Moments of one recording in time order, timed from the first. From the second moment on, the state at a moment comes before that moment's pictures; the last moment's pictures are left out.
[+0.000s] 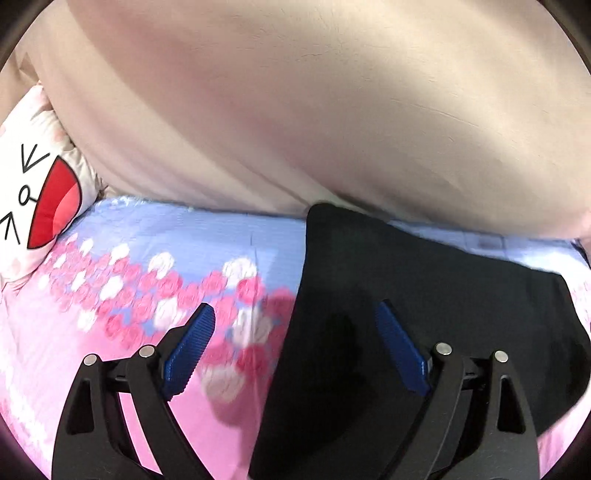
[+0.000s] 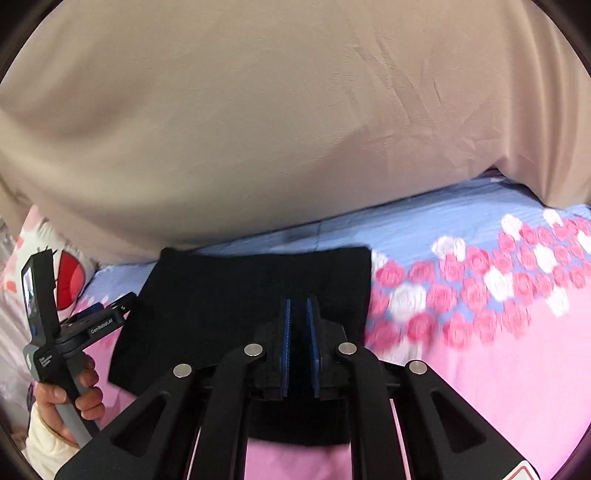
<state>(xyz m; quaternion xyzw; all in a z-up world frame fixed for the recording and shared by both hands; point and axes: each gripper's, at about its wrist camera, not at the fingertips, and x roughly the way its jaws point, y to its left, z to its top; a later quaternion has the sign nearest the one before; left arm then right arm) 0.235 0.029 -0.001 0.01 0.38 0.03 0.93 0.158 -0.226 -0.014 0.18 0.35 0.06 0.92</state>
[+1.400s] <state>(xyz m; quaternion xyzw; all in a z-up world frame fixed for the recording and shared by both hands) 0.068 0.061 -0.015 0.06 0.35 0.00 0.93 -0.022 -0.199 -0.021 0.14 0.35 -0.01 0.93</state>
